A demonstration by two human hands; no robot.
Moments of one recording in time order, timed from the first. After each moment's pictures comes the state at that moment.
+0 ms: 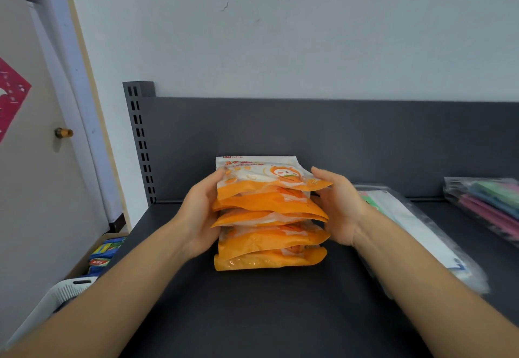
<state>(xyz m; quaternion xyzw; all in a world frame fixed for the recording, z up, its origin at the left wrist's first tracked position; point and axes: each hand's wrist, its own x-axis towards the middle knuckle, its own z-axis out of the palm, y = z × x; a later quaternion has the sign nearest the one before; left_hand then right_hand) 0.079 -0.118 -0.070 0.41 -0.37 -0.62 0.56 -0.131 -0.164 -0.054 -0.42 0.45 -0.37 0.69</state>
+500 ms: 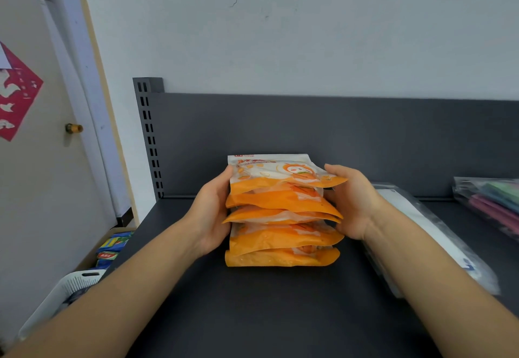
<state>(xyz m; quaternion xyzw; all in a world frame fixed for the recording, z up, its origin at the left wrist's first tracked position) 0.074 -0.115 -0.073 0.41 -0.36 -0.62 0.56 -0.138 -0.173 -0.055 -0.40 0.46 -0.38 0.70</state>
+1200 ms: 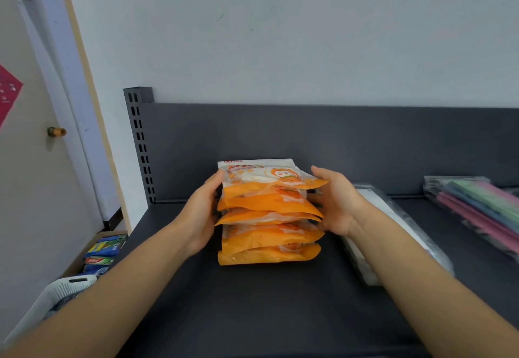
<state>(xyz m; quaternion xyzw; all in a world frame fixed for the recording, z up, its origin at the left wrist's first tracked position) 0.082 -0.120 -0.074 0.47 -0.42 -0.55 0.55 -0.144 -0.166 -0.047 -0.40 0.47 -0.38 0.69</state>
